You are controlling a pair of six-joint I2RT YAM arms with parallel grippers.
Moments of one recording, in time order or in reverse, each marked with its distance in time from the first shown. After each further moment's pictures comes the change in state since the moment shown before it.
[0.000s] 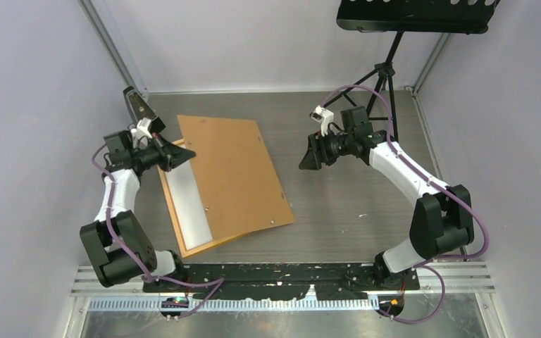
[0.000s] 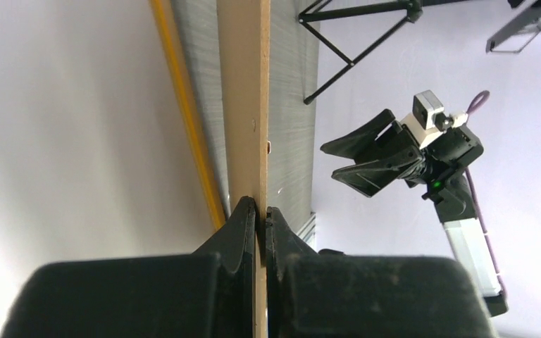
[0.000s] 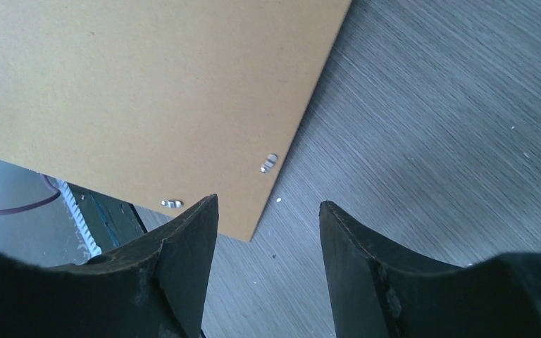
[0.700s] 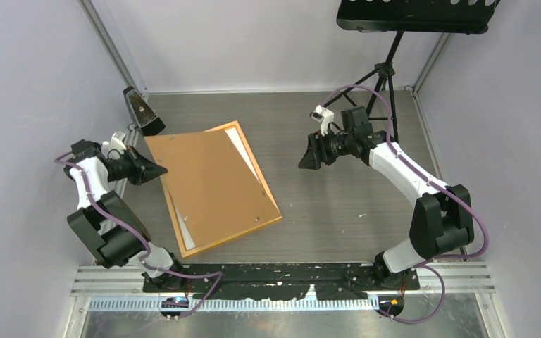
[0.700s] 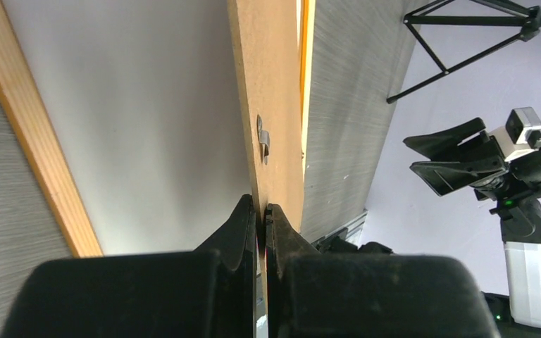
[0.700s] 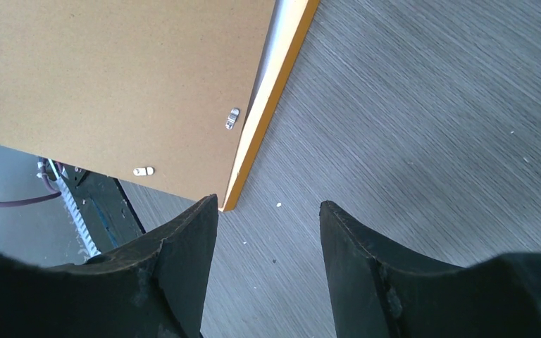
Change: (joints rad) left arm 0.303 0.150 0.256 -0.753 -0.117 0.640; right arm 0.000 0.000 -0.010 0.026 0.001 0.014
